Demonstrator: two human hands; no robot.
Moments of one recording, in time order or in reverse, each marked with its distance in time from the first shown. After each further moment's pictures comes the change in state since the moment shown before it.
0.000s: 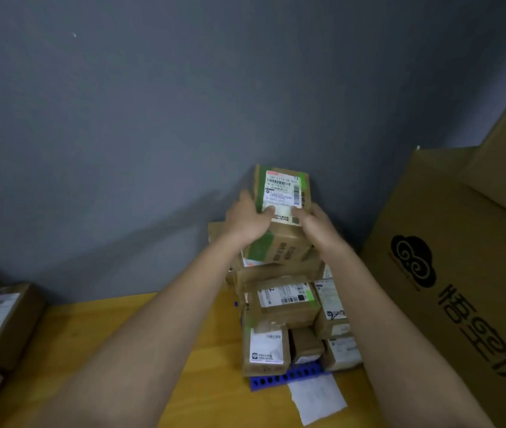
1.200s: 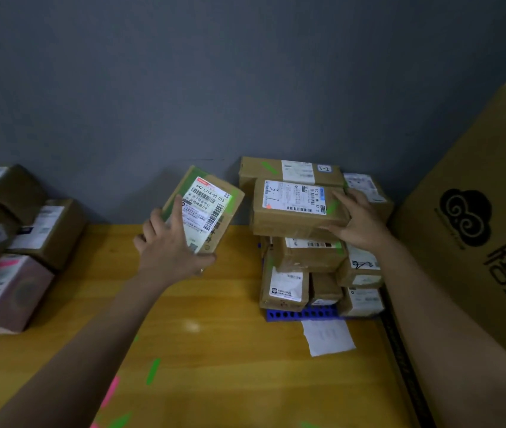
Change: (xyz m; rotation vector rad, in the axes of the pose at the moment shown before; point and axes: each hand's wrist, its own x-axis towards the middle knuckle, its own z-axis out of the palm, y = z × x) left_hand -0.121 -0.188 -0.030 0.593 0.197 -0.215; right_hand -0.008 0.104 -0.032 -0.863 -0.144 -0.264
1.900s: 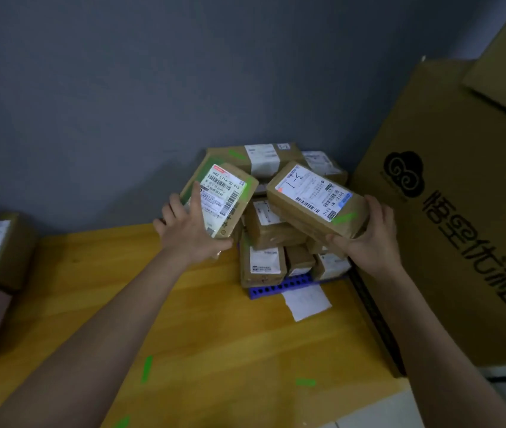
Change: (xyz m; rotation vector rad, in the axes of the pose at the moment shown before) left_hand -0.001 0.042 0.010 -0.046 -0.136 0.214; right_hand -0.142 -0.008 0.000 0.125 0.428 0.278
